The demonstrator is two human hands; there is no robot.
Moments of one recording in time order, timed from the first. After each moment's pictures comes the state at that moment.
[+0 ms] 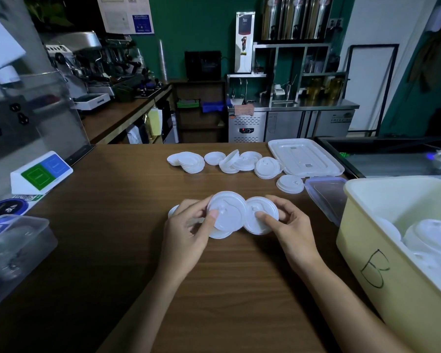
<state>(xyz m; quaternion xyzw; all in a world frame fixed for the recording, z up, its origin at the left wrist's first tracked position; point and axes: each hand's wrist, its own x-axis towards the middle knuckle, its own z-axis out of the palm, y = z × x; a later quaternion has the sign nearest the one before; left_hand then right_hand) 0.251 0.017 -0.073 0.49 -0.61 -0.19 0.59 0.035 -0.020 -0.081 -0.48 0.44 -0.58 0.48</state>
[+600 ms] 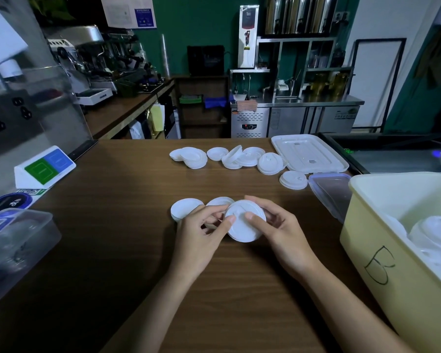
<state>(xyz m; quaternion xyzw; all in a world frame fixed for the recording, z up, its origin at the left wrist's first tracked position) 0.236 0.019 -0.082 0.52 -0.58 -0.27 0.57 0.049 -0.003 -0.077 -0.55 0.35 -0.53 0.55</state>
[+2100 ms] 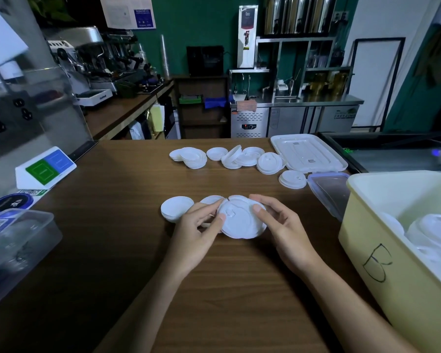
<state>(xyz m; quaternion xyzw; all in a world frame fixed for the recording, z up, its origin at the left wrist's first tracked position) 0.249 0.017 -0.080 0.49 -0.60 -0.33 0.54 0.044 -0.008 -0.080 -0.54 0.36 -0.54 0.54</state>
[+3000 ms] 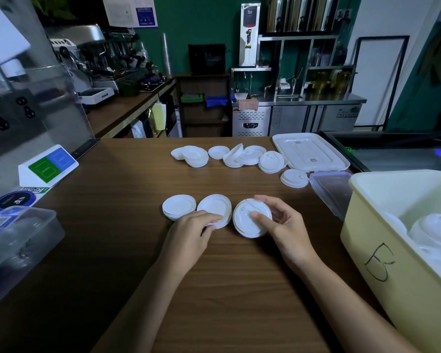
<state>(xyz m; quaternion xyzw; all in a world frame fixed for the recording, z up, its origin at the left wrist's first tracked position) 0.270 0.008 -0.097 0.55 -0.75 -0.02 0.37 0.043 -0.018 -0.093 -0.53 0.39 -0.56 0.50</state>
